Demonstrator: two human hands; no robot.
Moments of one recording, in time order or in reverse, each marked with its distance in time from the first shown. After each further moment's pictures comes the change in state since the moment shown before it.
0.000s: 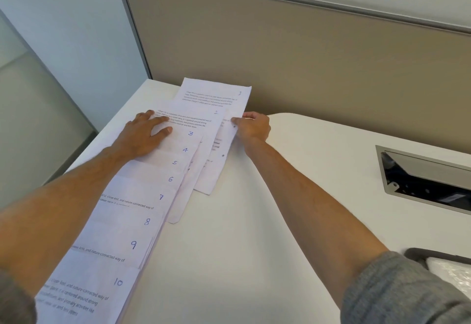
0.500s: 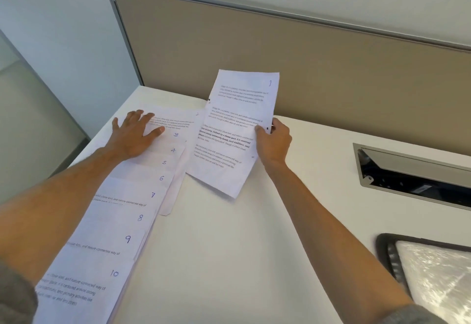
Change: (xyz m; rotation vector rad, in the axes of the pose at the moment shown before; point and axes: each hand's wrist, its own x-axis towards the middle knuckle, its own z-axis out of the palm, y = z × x) left_hand -0.005 0.005 -0.010 0.095 0.039 -0.004; right_hand -0.038 0.005 -0.084 -0.089 0.140 -0.298
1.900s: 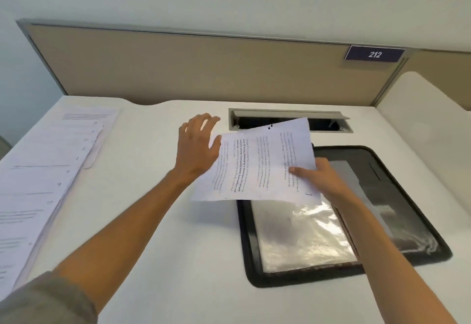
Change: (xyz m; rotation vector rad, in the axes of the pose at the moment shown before) left_hand -0.315 0.404 -0.010 -0.312 0.429 0.573; right_hand -0.202 0.051 -0.494 -0.048 -0.262 0.163
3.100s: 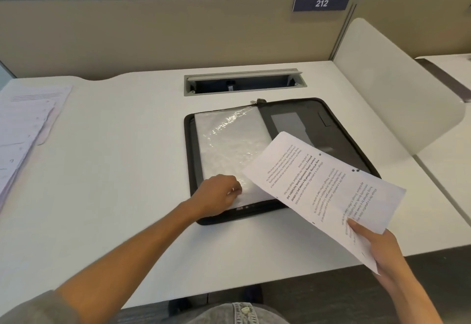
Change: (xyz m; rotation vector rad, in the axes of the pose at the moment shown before) left_hand -0.159 0.166 0.067 -0.137 -0.787 0.145; right_hand -0.248 0.168 -0.127 0.408 0.387 0.297
